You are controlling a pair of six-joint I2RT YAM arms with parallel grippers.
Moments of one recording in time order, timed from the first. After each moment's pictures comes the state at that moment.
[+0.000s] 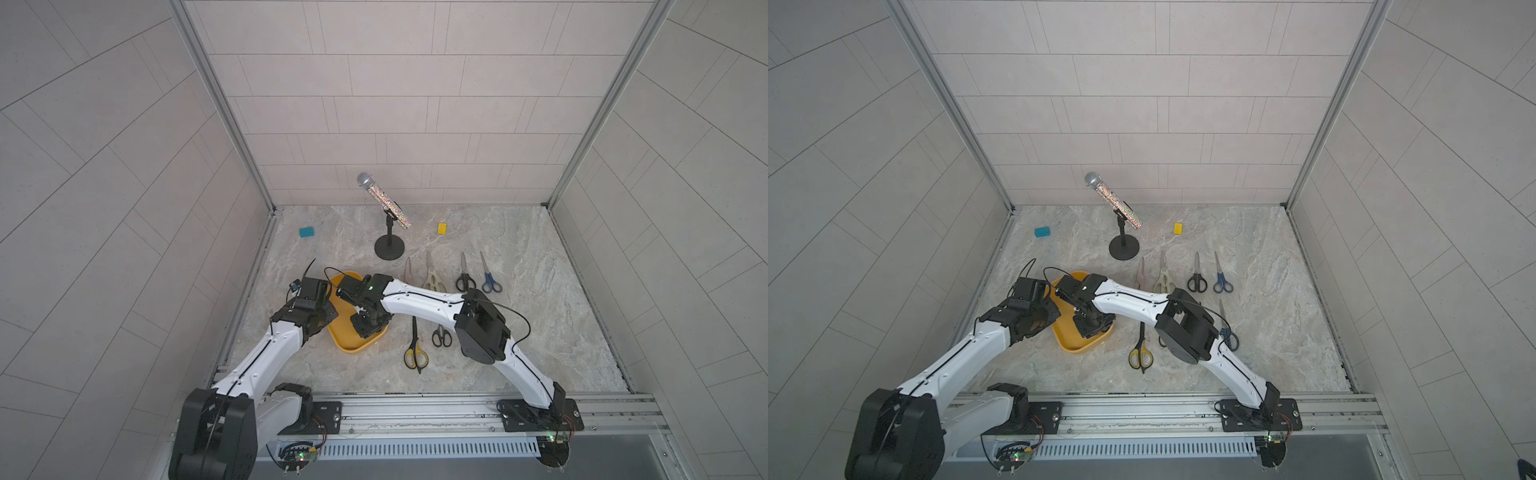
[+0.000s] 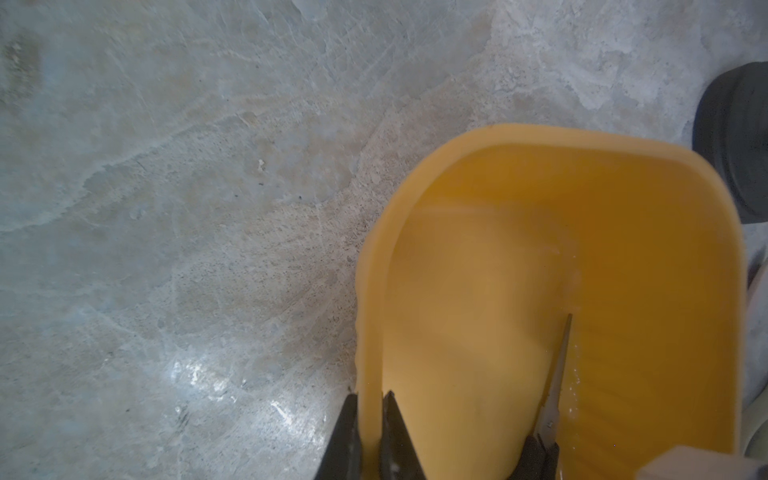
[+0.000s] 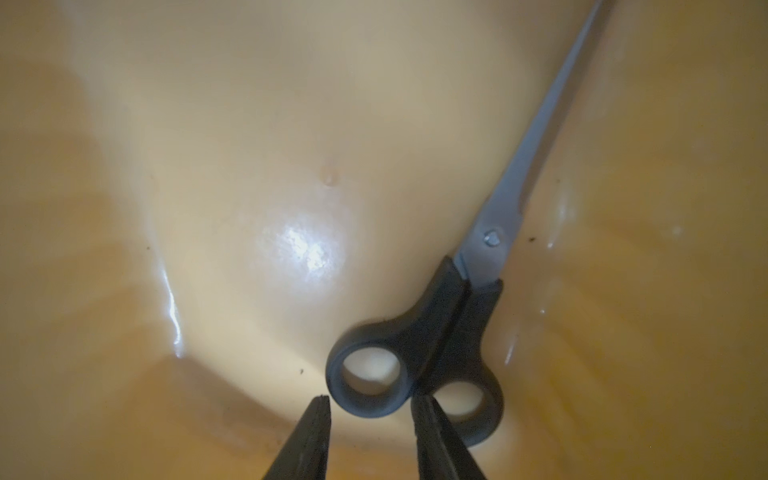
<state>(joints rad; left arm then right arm) -0.17 1.08 0.54 -0.52 -0.13 -0.78 1.03 2.37 2.05 -1.06 -0.07 0.48</state>
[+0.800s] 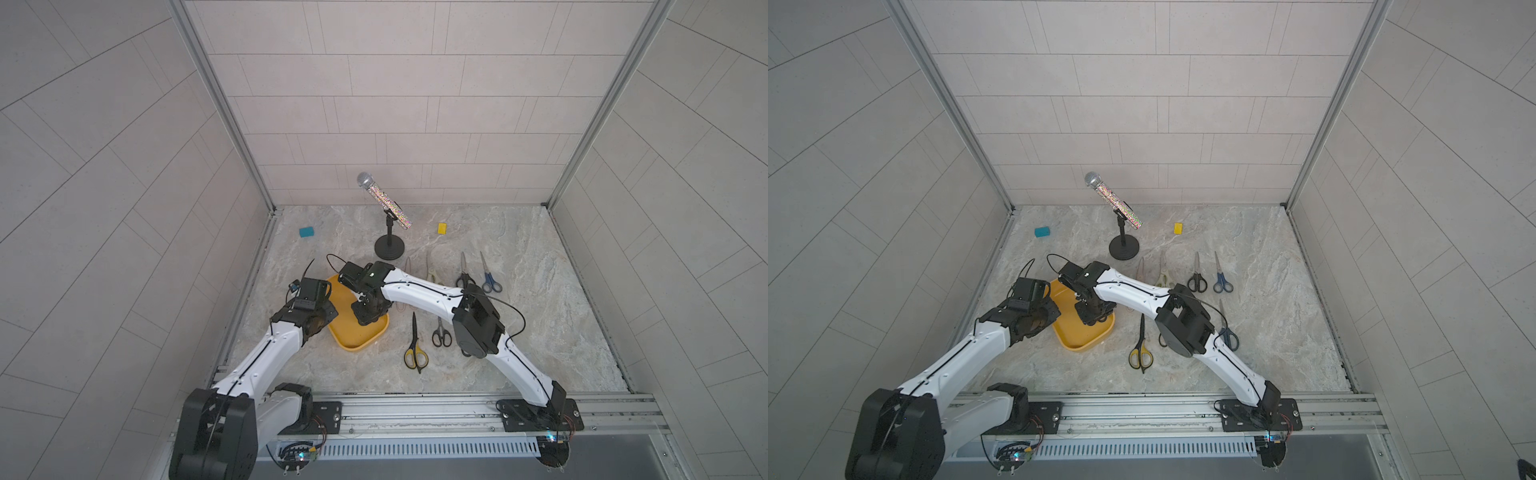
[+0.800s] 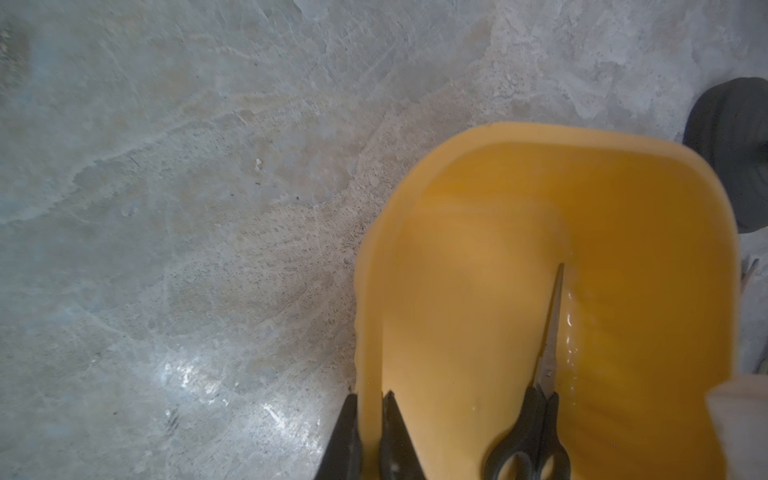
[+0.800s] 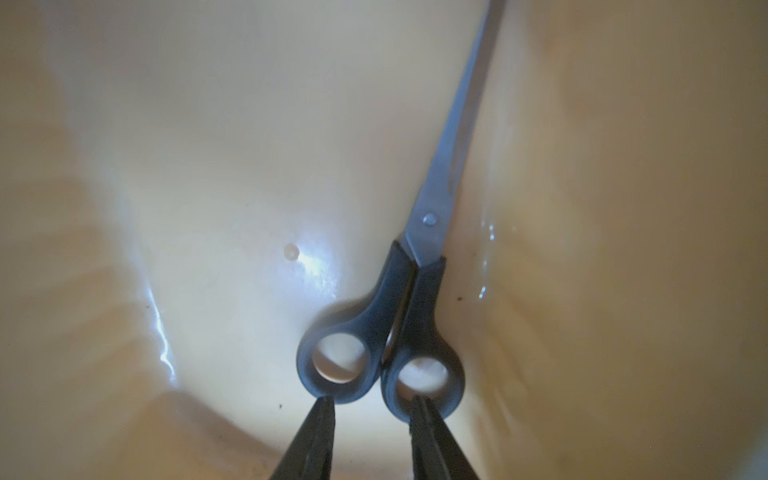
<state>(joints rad) -0.17 1.08 0.54 -0.50 -0.12 -0.80 0.98 2.43 2.20 -1.14 -0.05 0.43</state>
